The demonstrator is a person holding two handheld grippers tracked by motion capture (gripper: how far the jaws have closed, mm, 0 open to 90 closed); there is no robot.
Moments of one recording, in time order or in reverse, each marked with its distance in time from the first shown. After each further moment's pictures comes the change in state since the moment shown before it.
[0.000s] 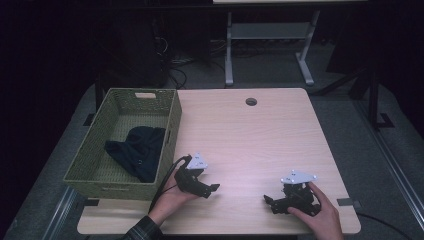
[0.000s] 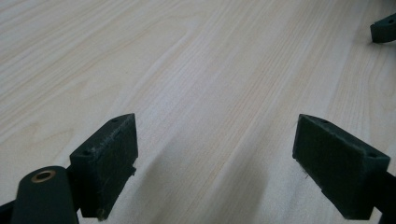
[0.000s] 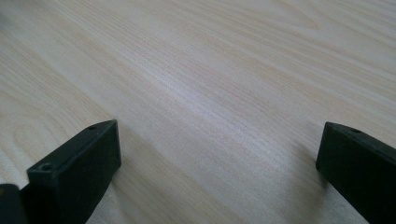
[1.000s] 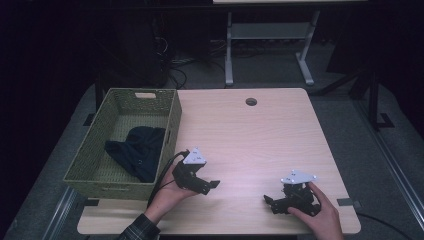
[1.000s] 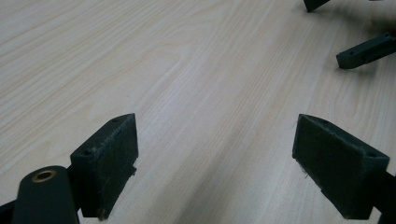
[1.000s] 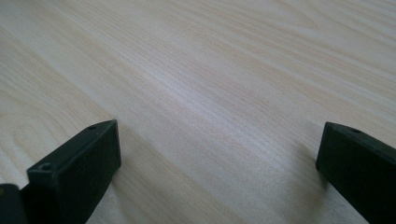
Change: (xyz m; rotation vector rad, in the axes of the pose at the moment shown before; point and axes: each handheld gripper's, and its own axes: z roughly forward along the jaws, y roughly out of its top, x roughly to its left) left arm 0.000 0.016 -0.017 -0.026 -0.034 -0.009; right arm 0.000 0.000 0.000 0.000 0.000 -0.001
